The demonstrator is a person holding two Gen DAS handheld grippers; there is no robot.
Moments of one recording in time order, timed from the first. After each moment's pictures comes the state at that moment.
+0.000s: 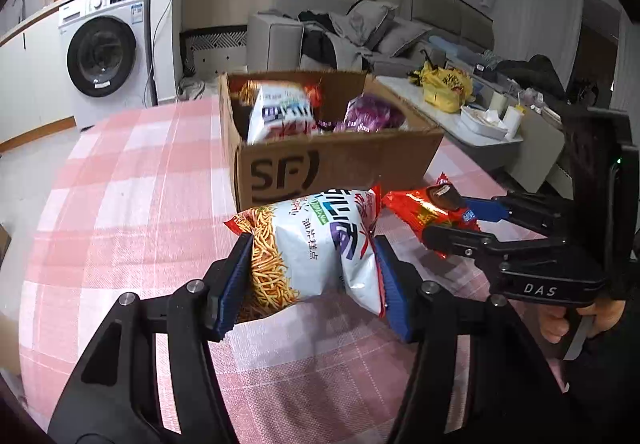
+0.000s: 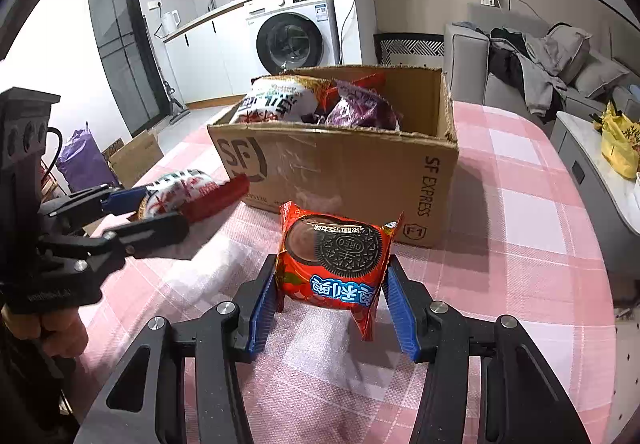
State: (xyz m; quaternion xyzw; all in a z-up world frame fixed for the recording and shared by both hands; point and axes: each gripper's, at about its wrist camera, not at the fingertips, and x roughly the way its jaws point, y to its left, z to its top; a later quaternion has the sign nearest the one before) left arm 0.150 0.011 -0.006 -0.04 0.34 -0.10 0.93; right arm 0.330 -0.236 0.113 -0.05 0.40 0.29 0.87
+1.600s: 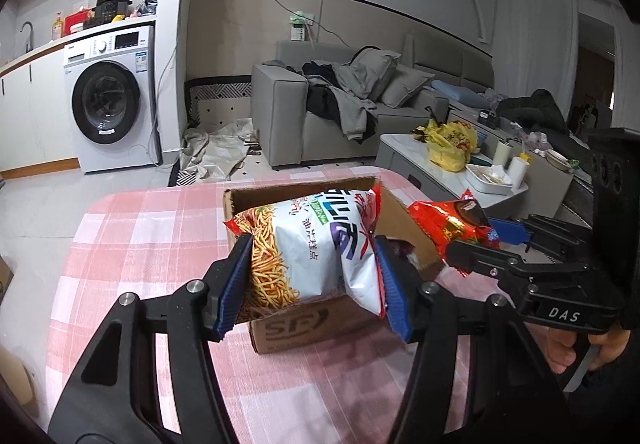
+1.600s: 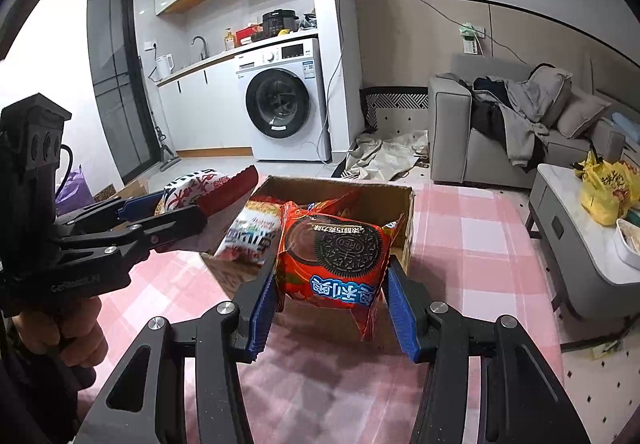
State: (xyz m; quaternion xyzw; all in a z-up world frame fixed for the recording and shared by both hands) left arm 0.205 0.031 0.095 -0.04 0.26 -0.08 0.96; right arm 0.371 -0.234 0.206 -0.03 0.32 0.27 0.91
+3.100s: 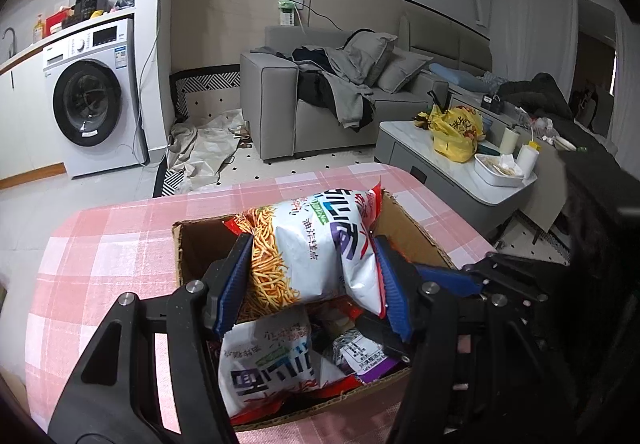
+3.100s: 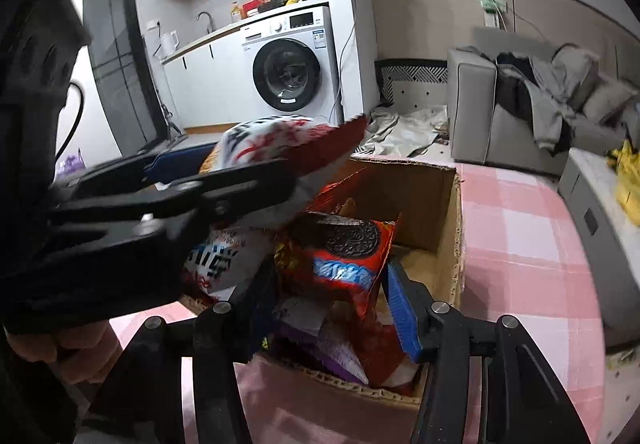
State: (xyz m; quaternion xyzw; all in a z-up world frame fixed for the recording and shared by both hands) left arm 0.365 -0.011 0.061 -0.02 0.29 -0.10 0.95; right arm 0.461 -0.188 0.142 -0.05 0.35 0.29 0.89
